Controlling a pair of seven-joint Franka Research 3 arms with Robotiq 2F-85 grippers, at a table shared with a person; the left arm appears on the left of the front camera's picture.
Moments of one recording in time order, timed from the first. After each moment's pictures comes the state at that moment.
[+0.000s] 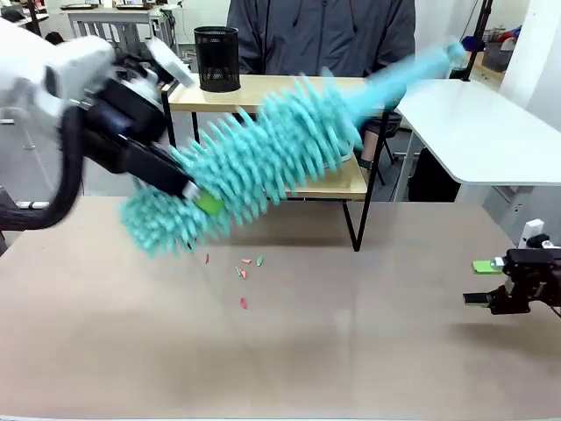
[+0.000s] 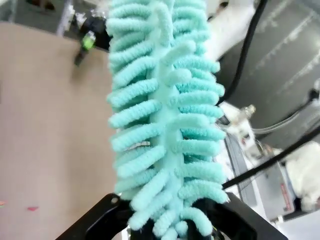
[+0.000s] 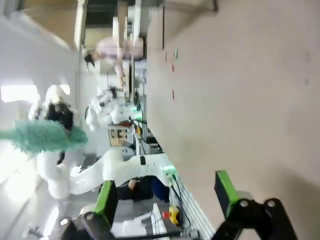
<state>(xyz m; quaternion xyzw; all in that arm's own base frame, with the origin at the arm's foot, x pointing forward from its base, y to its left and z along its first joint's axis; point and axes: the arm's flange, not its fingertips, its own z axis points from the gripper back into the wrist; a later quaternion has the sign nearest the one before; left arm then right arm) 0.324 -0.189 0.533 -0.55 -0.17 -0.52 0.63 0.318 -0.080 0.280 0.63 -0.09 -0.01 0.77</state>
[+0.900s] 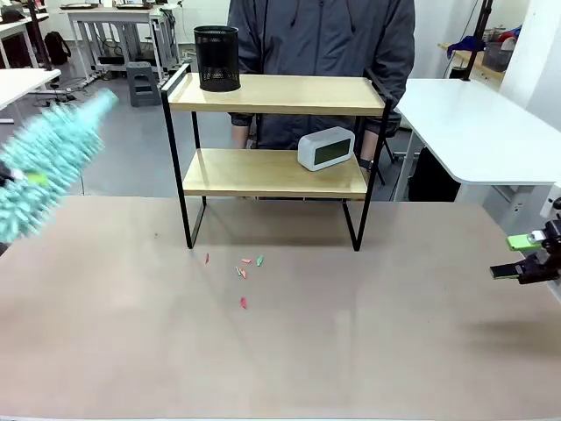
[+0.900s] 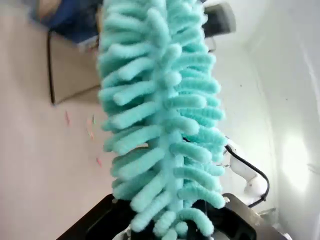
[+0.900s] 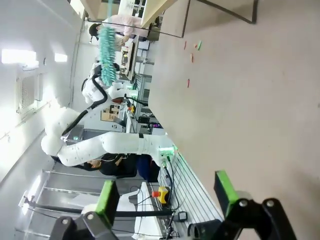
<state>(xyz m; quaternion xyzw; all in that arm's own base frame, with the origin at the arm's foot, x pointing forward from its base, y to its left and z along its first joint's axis) 0.346 0.097 0.390 -0.65 -0.22 0.04 0.73 0.326 -0.102 0.347 0.62 -0.09 0.08 0.78</state>
